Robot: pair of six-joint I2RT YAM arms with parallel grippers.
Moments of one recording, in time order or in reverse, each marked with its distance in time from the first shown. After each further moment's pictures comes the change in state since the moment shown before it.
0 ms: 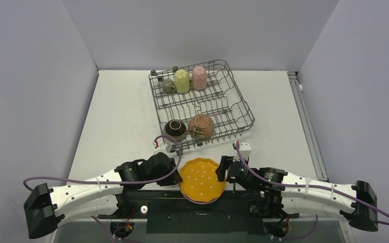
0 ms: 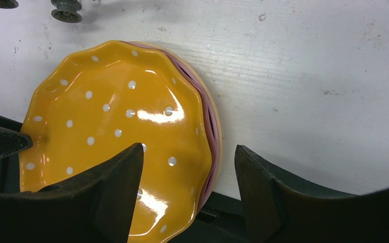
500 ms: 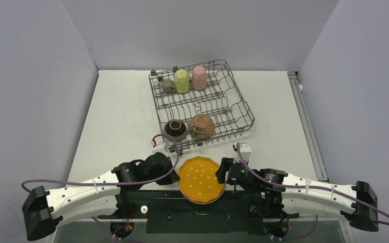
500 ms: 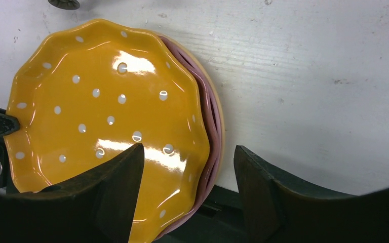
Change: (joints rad) left arm 0.000 -0.010 0.000 0.021 -0.016 0.001; right arm 0.006 -0.008 -0.026 0.006 -0.026 0.026
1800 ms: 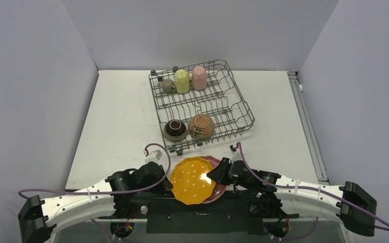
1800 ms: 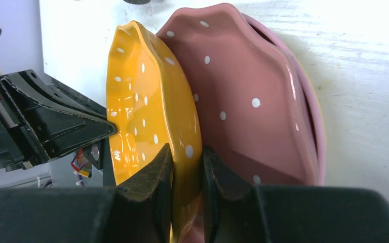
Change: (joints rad) left arm -0.003 -0.208 -0.188 -0.055 -0.012 -0.063; right arm -0.101 0.090 -0.180 0.515 -0.296 0.124
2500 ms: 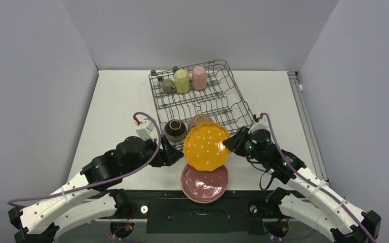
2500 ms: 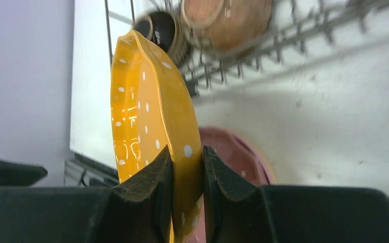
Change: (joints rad) left arm 0.076 0.035 0.493 -0.063 -0.020 0.225; right arm -0.364 -0.150 0.321 -0.392 -0.087 -0.187
